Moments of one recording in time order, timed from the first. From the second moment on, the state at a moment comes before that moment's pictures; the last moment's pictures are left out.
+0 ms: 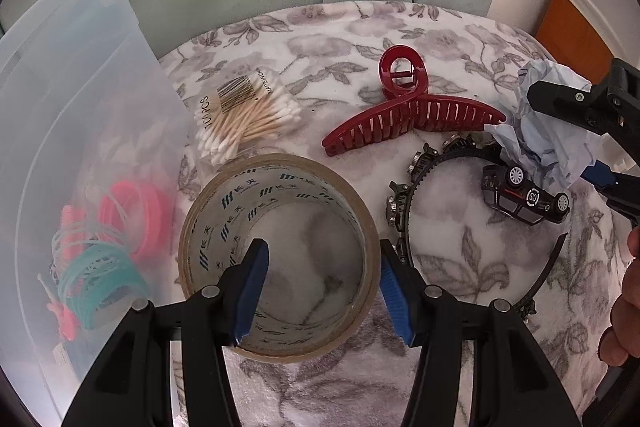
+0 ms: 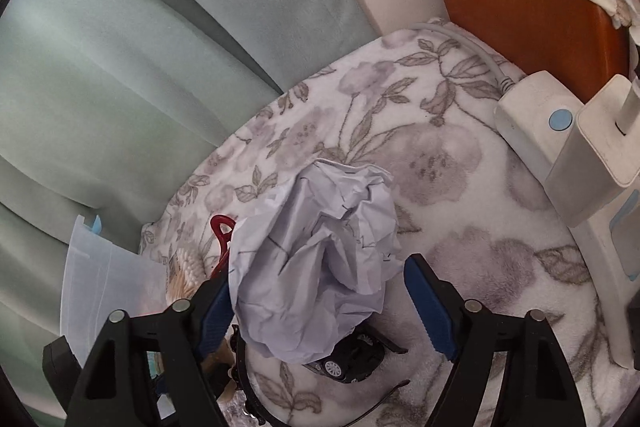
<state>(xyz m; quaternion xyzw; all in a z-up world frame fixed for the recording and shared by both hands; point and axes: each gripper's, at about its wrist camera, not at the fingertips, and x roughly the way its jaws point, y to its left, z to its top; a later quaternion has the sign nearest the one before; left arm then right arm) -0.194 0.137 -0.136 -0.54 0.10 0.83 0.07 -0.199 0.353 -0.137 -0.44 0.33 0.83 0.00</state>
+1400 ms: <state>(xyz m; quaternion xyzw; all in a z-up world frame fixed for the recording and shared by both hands) -0.095 0.119 -0.044 -0.52 0.00 0.85 0.10 -0.056 0.346 -0.030 -0.34 0.39 0.86 -0.02</state>
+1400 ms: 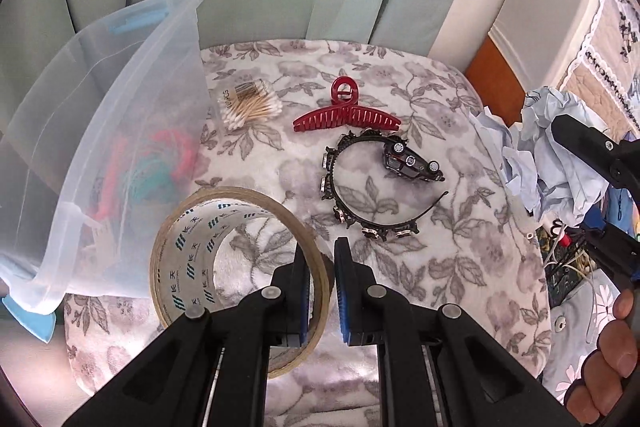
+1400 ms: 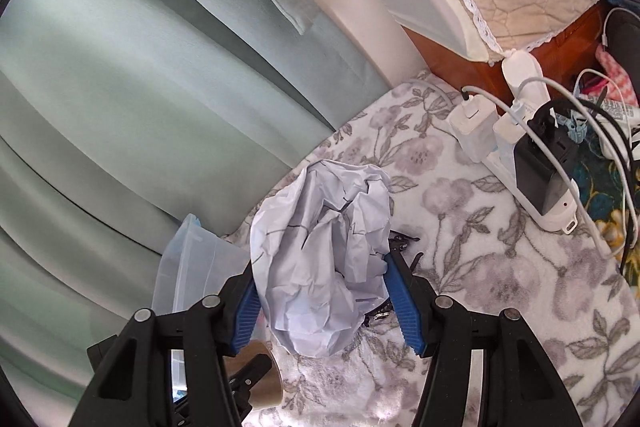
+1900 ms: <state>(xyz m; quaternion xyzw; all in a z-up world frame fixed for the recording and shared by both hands) -0.079 0.082 0.022 -0.45 -0.07 0.89 0.09 -0.020 0.340 0.033 -0.26 0.38 0.89 -0.01</state>
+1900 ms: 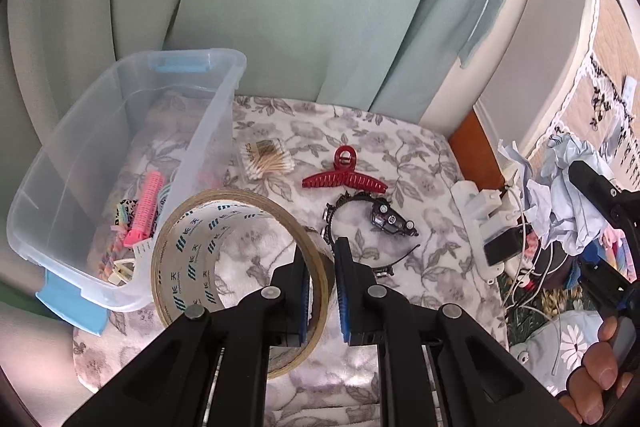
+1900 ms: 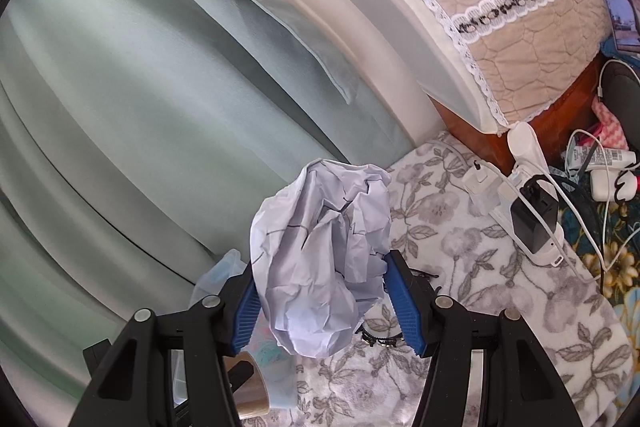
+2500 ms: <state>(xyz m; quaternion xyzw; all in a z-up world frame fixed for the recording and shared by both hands) -0.071 0.023 0.059 -0.38 -0.12 0.91 0.07 -0.024 0.283 0.078 -0.24 0.30 0.92 -0.06</state>
